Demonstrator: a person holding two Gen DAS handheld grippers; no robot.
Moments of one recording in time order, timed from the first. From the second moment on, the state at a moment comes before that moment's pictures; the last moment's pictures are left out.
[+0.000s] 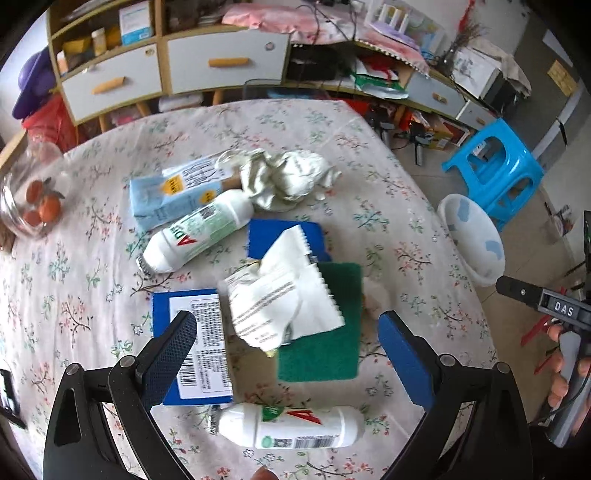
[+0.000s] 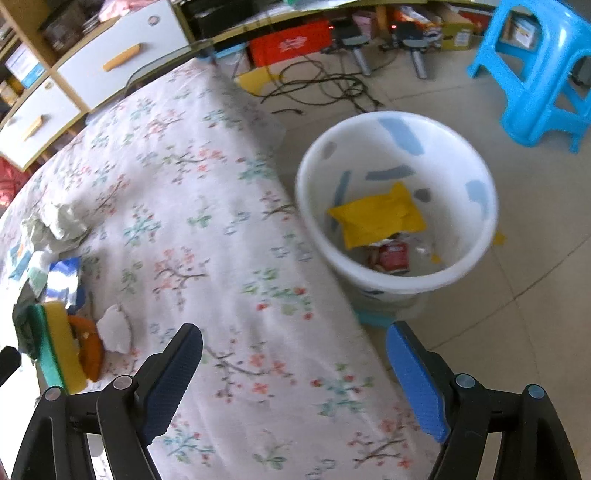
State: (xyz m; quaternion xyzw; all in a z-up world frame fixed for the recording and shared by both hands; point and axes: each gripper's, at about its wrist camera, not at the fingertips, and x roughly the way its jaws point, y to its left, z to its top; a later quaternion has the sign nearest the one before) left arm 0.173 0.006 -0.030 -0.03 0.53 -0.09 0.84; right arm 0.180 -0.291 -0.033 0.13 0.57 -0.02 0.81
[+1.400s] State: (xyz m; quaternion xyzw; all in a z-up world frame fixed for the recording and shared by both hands) left arm 0.131 0.131 -0.004 -0.14 0.47 -0.03 0.87; right arm 0.190 -0.100 -0.045 0.06 0.57 0.10 0.81
